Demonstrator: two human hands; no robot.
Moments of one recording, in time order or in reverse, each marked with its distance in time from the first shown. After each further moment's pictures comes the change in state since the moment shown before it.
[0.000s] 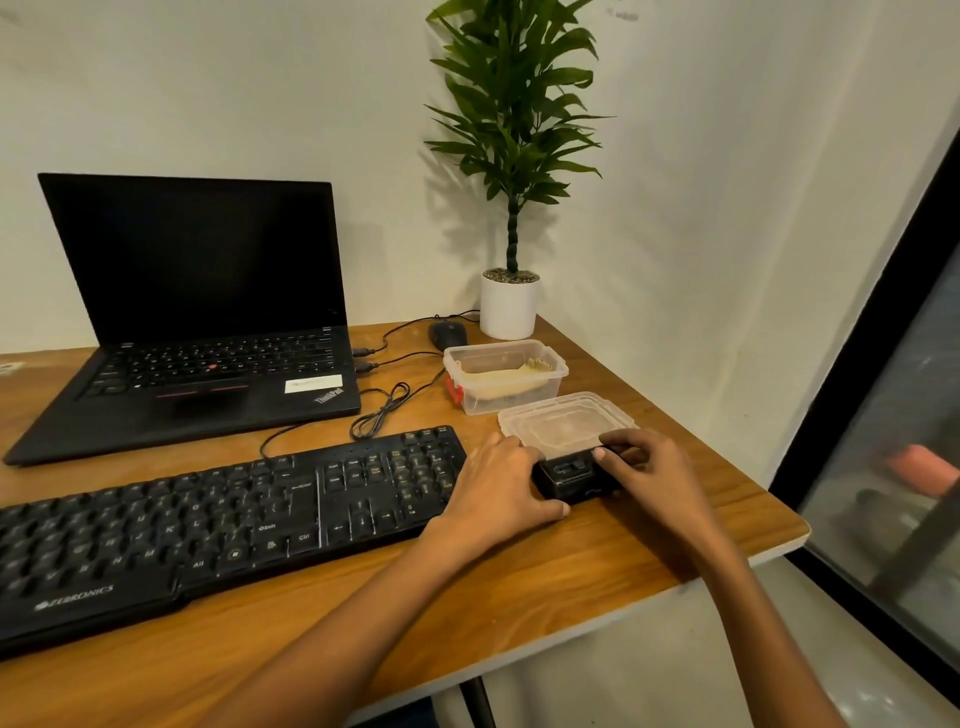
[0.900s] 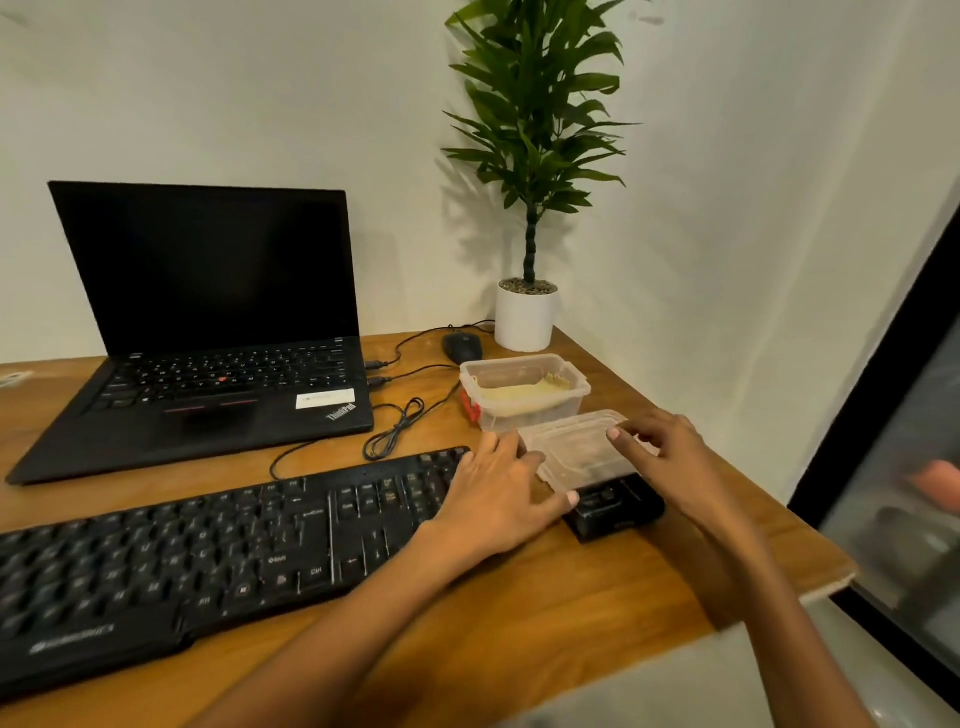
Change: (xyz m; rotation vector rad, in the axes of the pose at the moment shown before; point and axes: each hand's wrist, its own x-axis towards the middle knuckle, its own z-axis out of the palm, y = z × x) left_hand 0.009 -0.024 -0.017 0.073 -0.029 0.012; right_hand 0.040 -0.013 0.001 -0.143 0.002 -0.109
